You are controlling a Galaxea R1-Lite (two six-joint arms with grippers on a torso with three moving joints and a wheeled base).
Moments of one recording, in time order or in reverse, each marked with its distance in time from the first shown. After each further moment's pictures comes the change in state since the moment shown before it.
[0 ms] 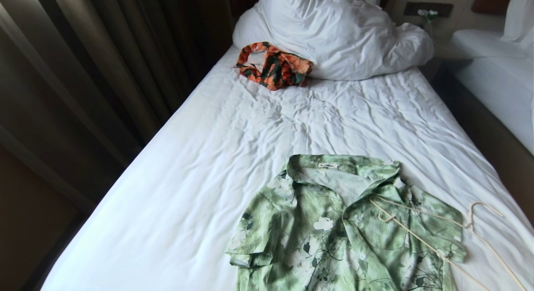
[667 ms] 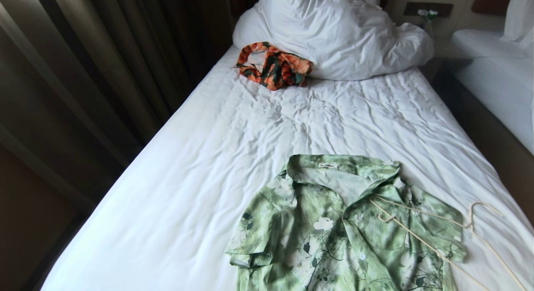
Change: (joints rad) left arm 0.000 0.000 0.000 0.000 0.000 0.000; right arm 0.000 -0.296 0.262 -0.054 -0.011 -0.024
